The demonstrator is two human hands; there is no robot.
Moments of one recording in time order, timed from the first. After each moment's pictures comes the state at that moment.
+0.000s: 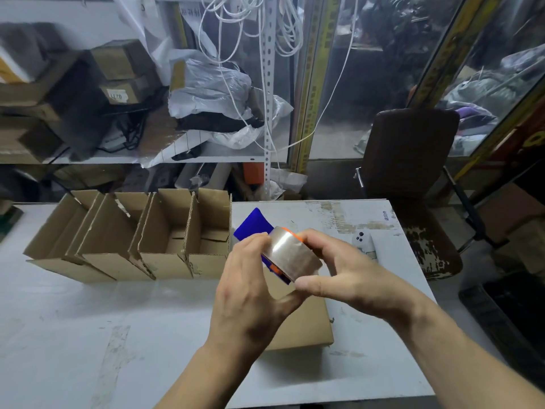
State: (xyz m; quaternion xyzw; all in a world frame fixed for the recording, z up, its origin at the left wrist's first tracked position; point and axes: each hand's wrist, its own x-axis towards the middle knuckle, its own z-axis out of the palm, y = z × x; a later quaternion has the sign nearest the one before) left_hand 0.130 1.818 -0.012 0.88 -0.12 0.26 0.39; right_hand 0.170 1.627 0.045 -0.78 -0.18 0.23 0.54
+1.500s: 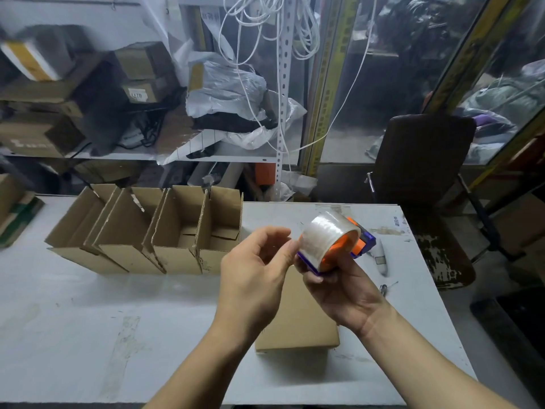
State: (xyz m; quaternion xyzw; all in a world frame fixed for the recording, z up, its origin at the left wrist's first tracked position) left_hand 0.139 1.816 0.030 0.75 0.09 0.06 0.66; right_hand 0.173 1.648 -0.031 -0.23 0.10 0.27 0.93
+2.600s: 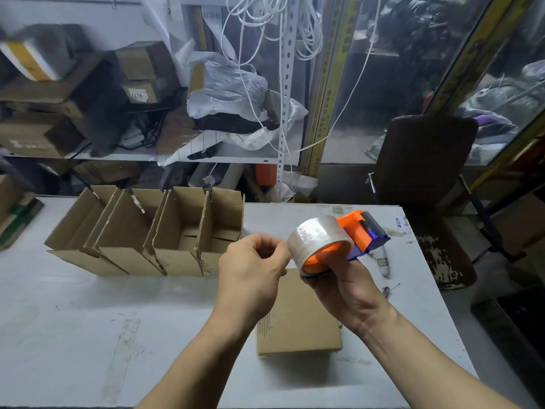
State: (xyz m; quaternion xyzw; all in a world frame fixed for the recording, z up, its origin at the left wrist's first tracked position) left_hand 0.153 1.825 0.030 0.79 0.15 0.02 0.59; right_hand 0.182 1.658 -0.038 -0.43 0.04 0.17 0.89
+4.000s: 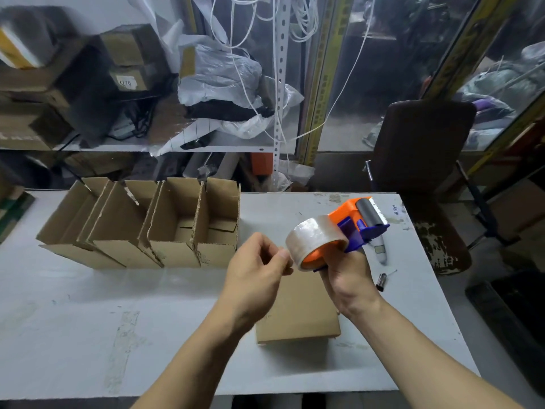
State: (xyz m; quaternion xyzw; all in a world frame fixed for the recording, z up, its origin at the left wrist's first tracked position) left_hand 0.148 1.823 0.001 0.77 0.13 -0.05 0.62; right_hand 0.184 1.660 -0.052 -0.54 0.07 0.00 0.84
